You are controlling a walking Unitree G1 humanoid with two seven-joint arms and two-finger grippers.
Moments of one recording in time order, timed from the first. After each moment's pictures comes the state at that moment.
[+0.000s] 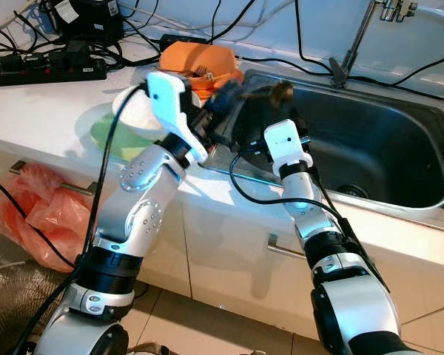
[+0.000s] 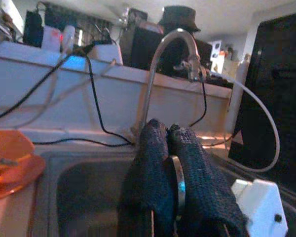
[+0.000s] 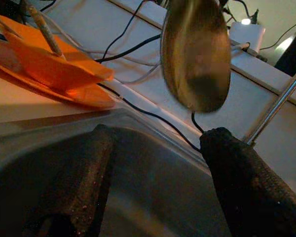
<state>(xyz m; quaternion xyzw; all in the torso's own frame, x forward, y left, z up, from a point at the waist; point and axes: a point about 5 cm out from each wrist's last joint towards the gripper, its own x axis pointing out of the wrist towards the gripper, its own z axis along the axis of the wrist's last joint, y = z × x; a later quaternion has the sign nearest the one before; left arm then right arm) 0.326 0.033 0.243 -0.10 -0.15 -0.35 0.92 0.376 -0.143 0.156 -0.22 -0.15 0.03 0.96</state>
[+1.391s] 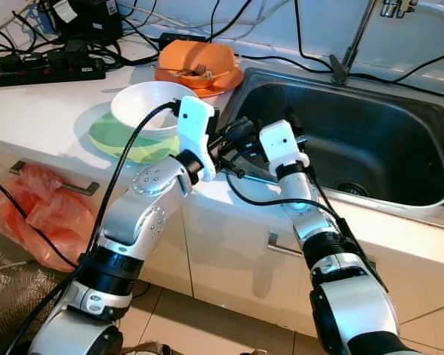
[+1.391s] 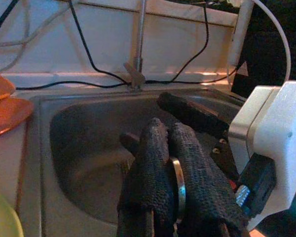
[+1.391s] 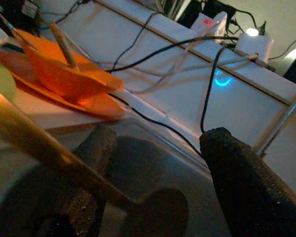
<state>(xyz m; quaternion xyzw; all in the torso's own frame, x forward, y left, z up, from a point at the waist) 0.331 0.026 0.215 -0.03 -0.05 -0.37 0.93 0.374 -0.133 0.160 -0.21 -0.18 0.05 0.96</state>
